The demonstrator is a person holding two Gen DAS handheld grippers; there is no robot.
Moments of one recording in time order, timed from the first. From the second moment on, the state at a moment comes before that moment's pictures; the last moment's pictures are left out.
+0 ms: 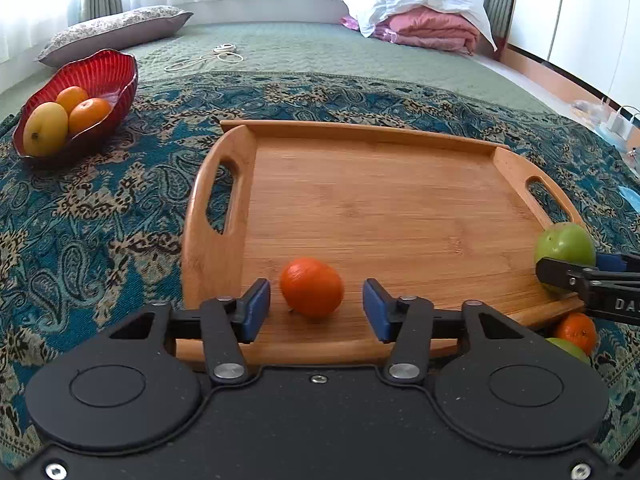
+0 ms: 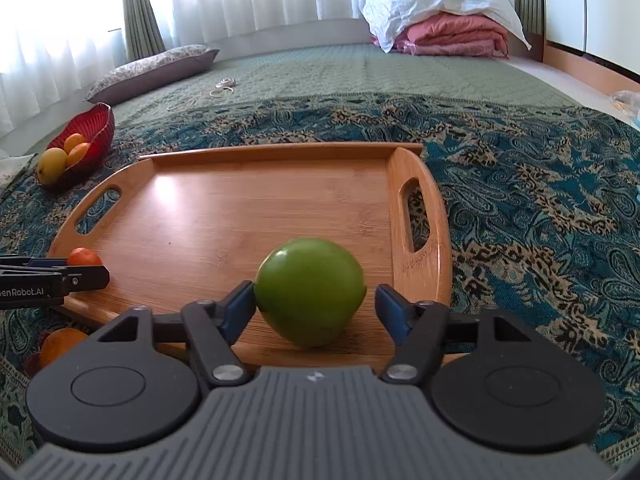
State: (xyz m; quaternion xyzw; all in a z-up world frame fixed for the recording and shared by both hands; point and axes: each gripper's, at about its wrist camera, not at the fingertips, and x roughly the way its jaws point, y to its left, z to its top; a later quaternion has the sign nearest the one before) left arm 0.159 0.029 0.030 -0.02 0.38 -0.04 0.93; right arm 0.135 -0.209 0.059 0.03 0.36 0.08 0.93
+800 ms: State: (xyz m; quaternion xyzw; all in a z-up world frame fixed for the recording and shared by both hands) left arm 0.051 0.039 0.036 -0.01 0.28 -0.07 0.96; right arm 0.044 -0.210 0.051 -0.04 0.29 0.09 0.95
